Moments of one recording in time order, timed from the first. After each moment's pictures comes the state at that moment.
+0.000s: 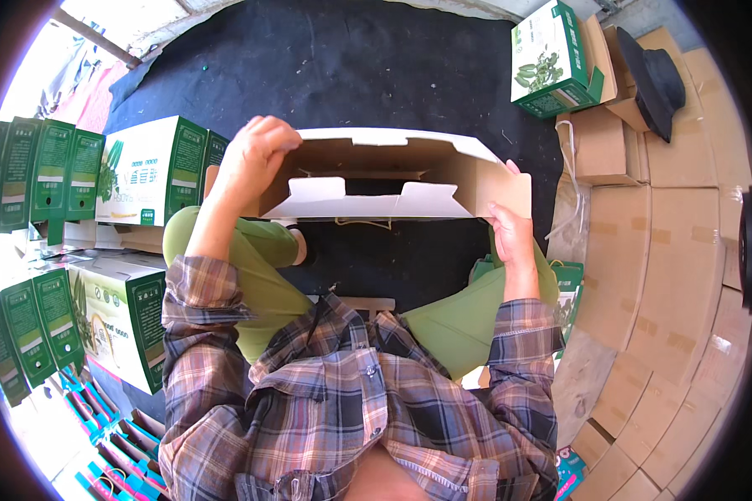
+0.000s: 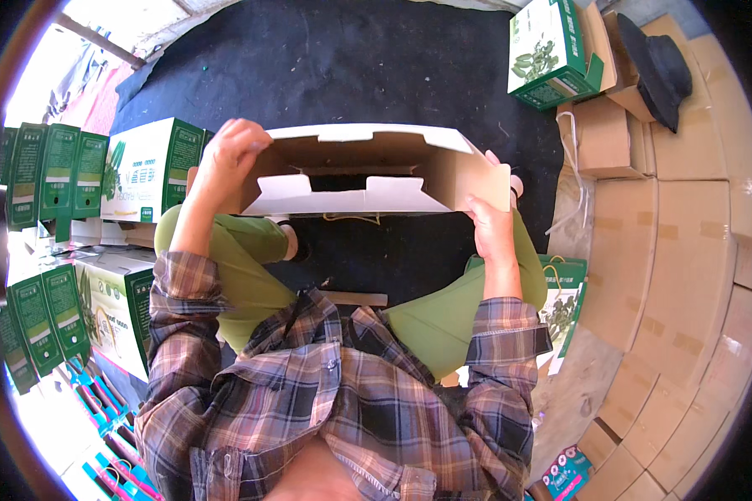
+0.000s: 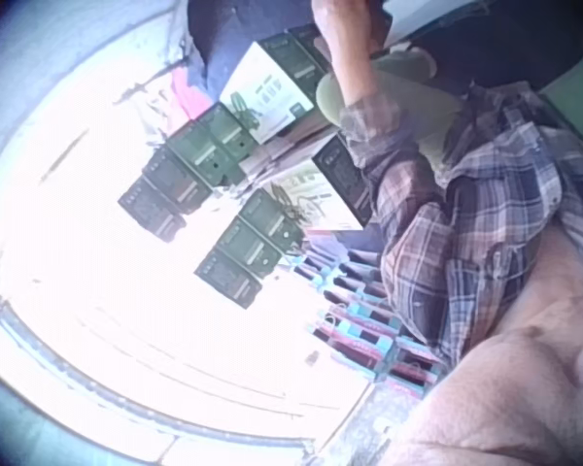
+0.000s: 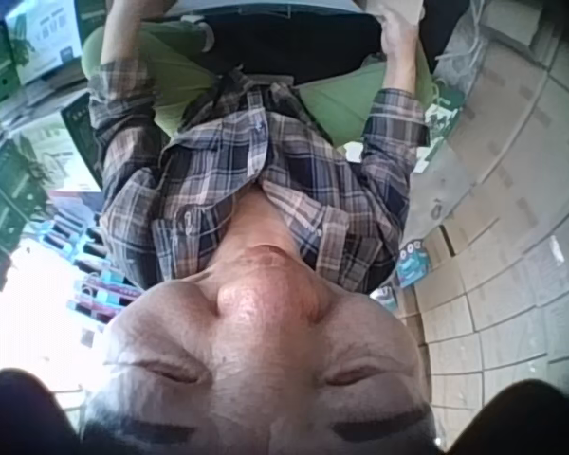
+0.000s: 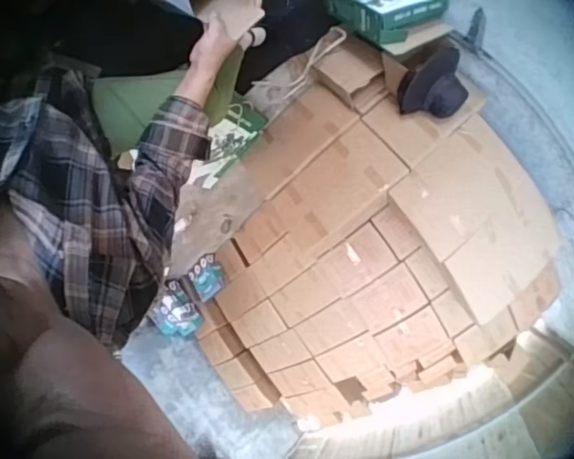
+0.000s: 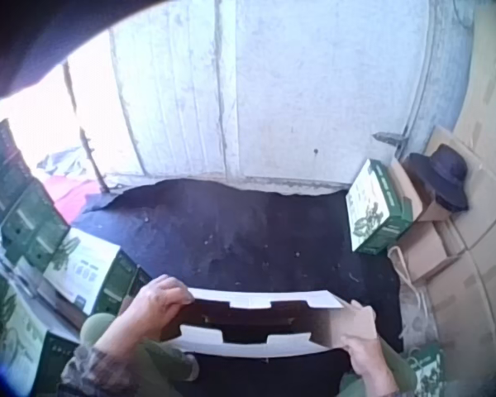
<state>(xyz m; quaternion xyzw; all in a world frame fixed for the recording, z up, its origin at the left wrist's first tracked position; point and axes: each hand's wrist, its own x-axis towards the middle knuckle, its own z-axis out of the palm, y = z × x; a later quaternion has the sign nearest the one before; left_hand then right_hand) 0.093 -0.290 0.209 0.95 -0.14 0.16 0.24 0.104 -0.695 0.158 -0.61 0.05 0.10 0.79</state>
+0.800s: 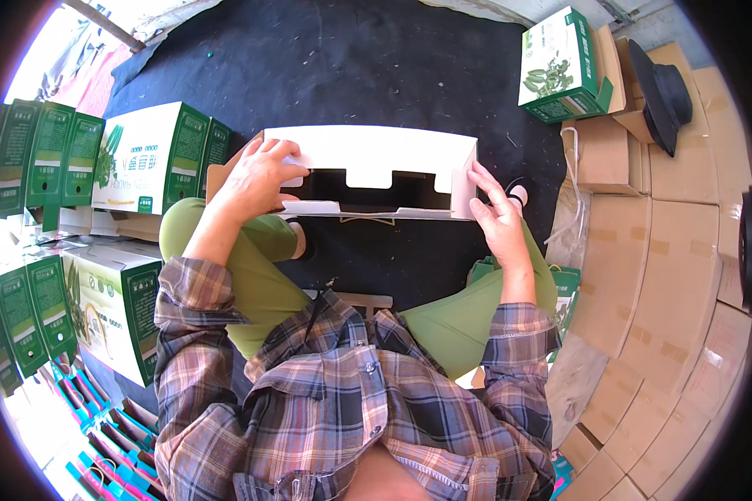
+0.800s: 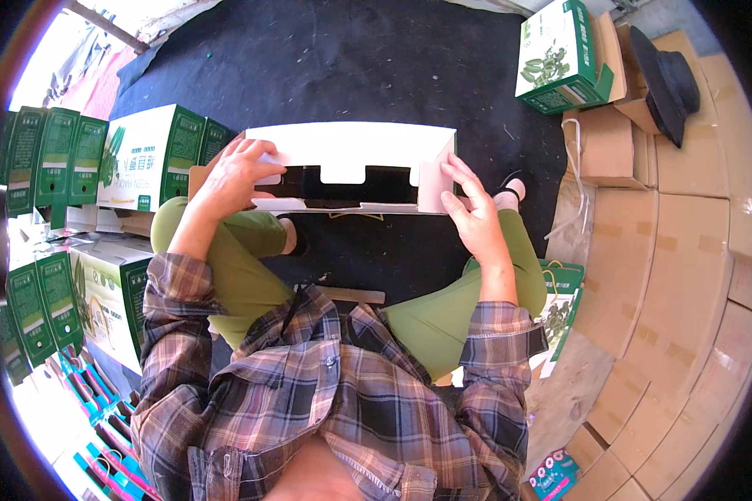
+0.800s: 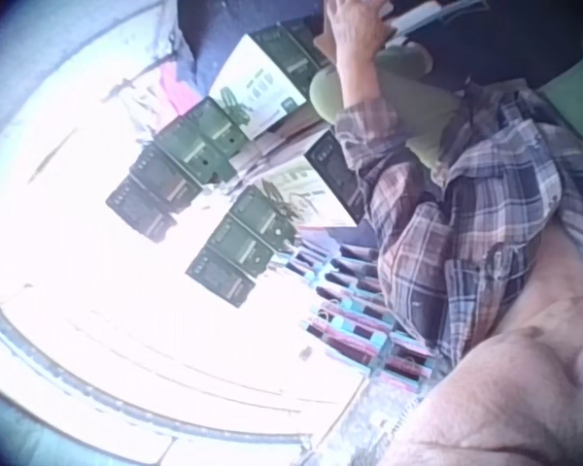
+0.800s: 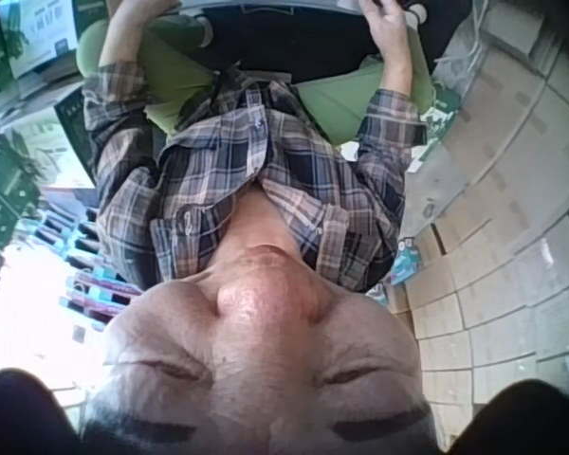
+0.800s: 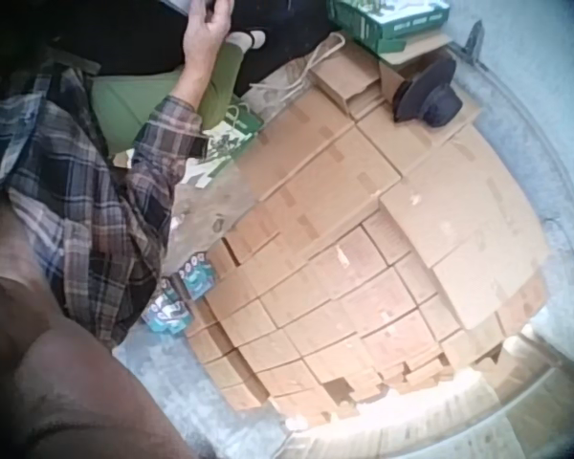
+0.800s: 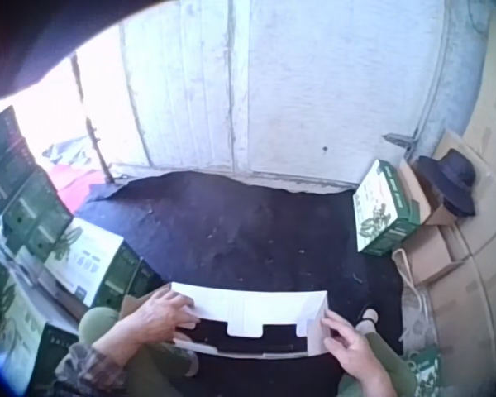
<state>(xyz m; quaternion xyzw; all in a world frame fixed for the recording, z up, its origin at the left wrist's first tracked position) 0.064 -0.283 0.193 0.97 -0.20 -0.04 0.14 0.109 -0.677 0.175 -0.78 -0.14 0.16 0.58</state>
